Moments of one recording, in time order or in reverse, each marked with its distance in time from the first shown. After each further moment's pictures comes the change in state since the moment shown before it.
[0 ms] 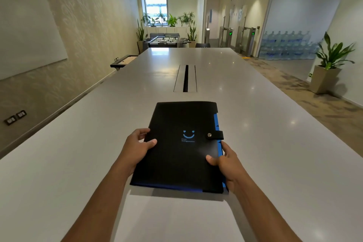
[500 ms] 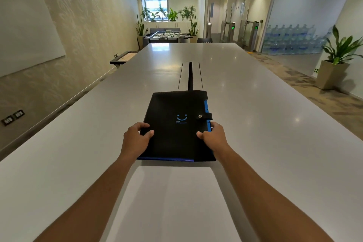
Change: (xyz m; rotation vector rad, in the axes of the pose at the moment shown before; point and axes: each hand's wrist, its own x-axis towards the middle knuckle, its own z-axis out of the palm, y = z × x) left_hand 0.107 -0.016 -0.006 0.349 0.157 0.156; right_hand 0.152 -0.020 0.058 -0.336 0.173 -0.080
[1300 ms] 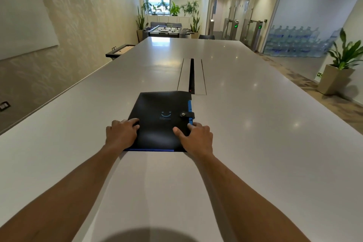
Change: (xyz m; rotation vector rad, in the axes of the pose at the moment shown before) left_hand 0.135 -0.058 0.036 0.753 -0.064 0.085; right_hand 0.111 0.035 0.064 -0.921 0.121 -0.394
